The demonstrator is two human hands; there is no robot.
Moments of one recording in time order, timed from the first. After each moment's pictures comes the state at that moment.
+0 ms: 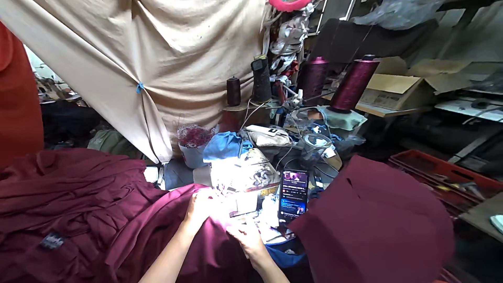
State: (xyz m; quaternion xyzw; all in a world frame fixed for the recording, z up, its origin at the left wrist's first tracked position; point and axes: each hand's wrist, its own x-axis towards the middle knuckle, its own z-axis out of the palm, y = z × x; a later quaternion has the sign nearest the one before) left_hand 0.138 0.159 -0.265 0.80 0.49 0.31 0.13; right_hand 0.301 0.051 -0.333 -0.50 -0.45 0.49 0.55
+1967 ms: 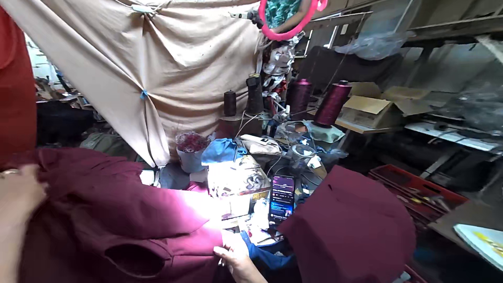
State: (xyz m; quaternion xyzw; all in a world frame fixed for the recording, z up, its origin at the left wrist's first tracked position) left_hand -0.154 0.119 -0.100 0.64 0.71 0.21 -0.18; right_hand 0.282 0.016 -0.347 -0.33 -0.41 0.67 0.52
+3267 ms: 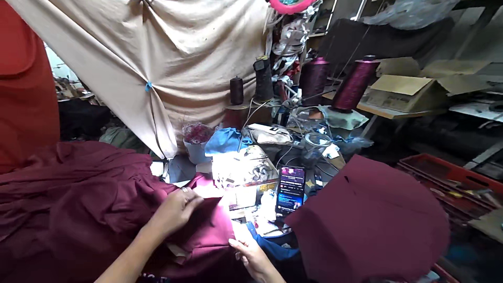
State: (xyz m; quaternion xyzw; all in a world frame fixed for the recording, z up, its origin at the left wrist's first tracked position) left_hand 0.068 0.088 -0.190 0.87 0.39 0.28 0.09; right_hand 0.309 0.007 -0.362 -0.41 -0.35 0.67 0.51
